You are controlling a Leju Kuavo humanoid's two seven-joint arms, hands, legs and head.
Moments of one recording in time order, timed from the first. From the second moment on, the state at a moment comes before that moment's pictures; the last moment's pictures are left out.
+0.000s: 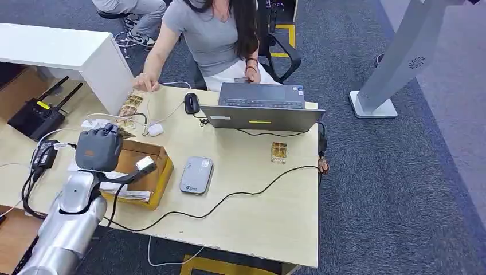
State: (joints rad) left arm -0.35 0.25 -0.07 -1.08 -1.40 0.59 -0.11; right arm -0.05 0.19 -0.54 -0.20 1.17 -0.14 0.04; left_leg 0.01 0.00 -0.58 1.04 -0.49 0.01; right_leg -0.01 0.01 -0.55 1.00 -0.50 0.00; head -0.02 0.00
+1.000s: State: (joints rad) left arm -0.39 0.09 -0.39 -1.16 -1.48 0.26 0.02; right arm -0.06 0.19 -0.55 -0.20 1.17 -0.14 0.05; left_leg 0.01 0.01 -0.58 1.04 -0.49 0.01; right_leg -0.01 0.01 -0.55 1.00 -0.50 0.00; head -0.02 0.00
